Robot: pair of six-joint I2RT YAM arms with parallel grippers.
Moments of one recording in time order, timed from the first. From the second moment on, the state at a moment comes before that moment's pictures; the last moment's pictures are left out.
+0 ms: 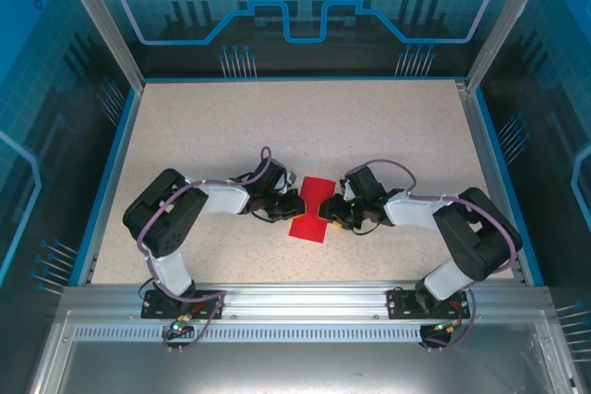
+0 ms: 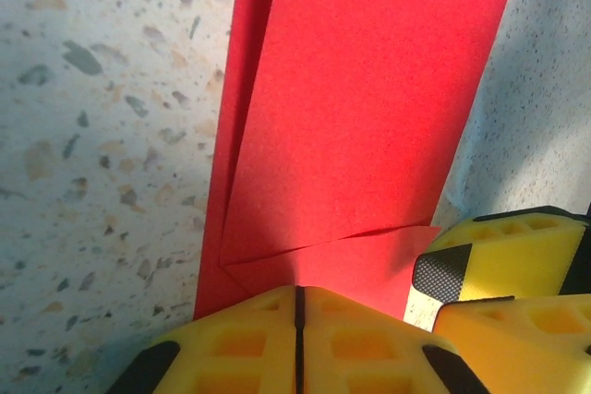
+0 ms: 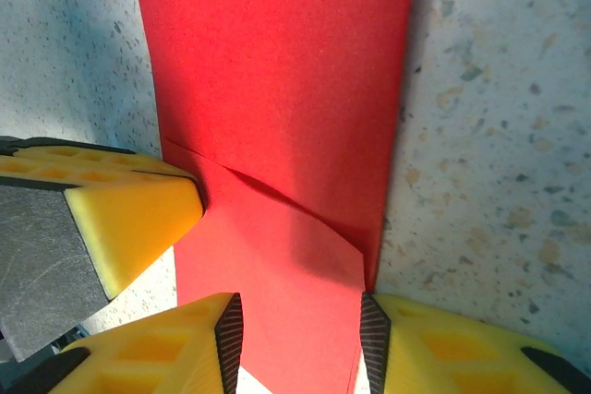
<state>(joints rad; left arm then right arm) -0.58 1.79 0.80 0.01 0.51 -0.85 0.56 1.57 0.61 -0.04 -0.45 0.92</state>
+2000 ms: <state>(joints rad) -0.58 1.78 0.82 -0.02 0.48 -0.86 0.56 1.58 0.54 0.19 -0.50 0.91</state>
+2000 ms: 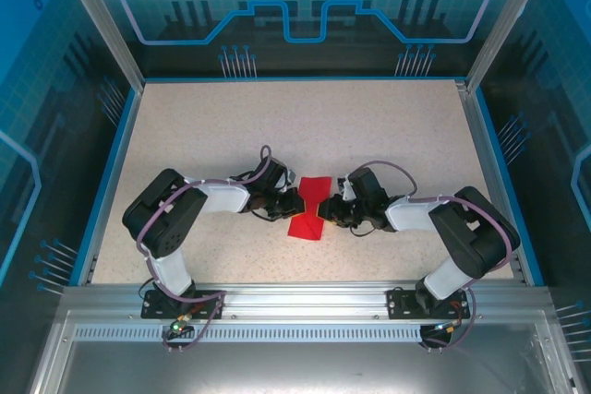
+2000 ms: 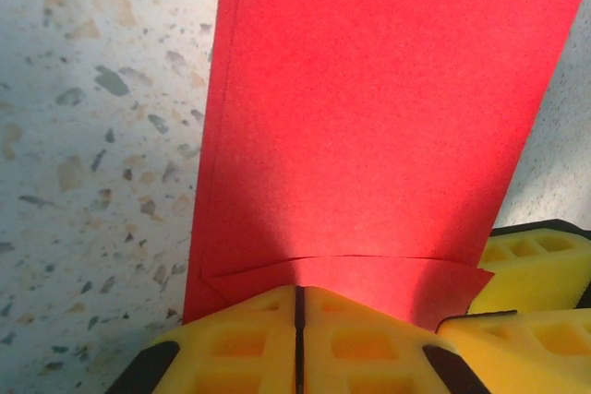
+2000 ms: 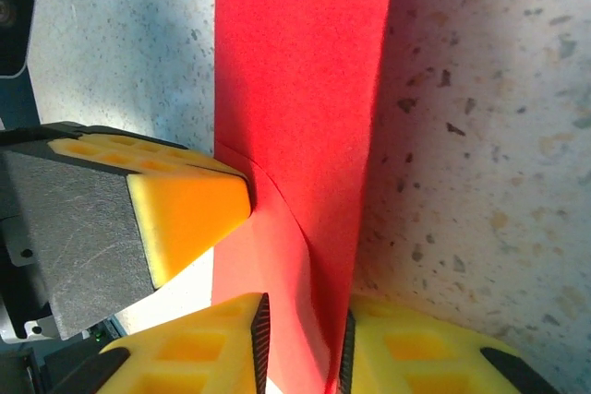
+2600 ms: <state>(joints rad) -0.56 1.36 0.72 -0.12 0.23 -0.88 0.56 1.37 0.65 -0.09 -0.44 0.79</state>
